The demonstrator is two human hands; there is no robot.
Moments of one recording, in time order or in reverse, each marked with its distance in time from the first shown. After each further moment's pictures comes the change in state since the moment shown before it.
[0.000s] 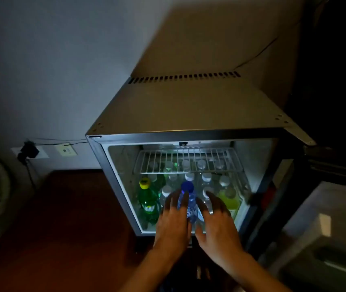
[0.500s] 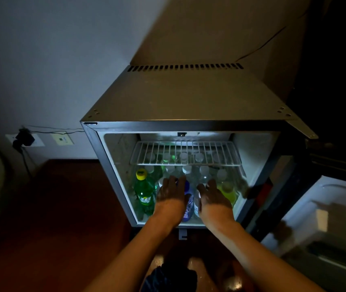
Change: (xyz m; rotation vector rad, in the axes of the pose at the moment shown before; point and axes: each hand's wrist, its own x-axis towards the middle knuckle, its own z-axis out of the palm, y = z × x) left_hand 0.043 -0.001 -0.001 0.032 -0.031 -0.041; right_hand 0.050 0.011 -0.005 -0.165 -0.158 0.172
